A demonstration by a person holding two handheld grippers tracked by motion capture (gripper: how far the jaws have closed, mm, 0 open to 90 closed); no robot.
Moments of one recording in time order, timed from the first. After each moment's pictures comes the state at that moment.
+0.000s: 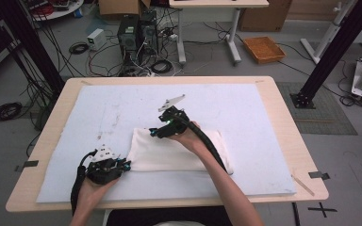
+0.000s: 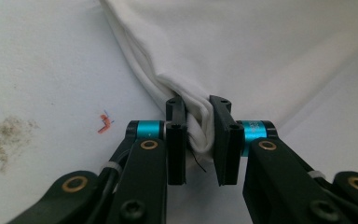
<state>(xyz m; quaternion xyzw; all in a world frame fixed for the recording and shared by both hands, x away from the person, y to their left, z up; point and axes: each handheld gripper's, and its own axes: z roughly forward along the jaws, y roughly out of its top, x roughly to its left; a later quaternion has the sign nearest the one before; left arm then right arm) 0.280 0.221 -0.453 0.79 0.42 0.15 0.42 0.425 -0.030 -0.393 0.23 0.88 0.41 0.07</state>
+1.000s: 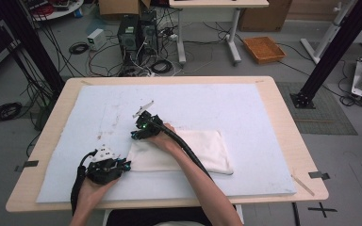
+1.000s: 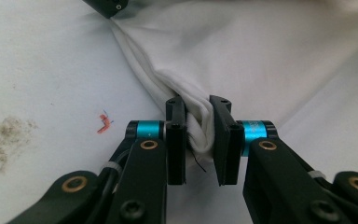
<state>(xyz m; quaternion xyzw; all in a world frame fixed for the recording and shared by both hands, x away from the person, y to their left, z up) 0.279 0.220 -0.453 0.79 0.42 0.15 0.42 0.450 0.049 -0.445 0.21 0.90 0.38 0.06</state>
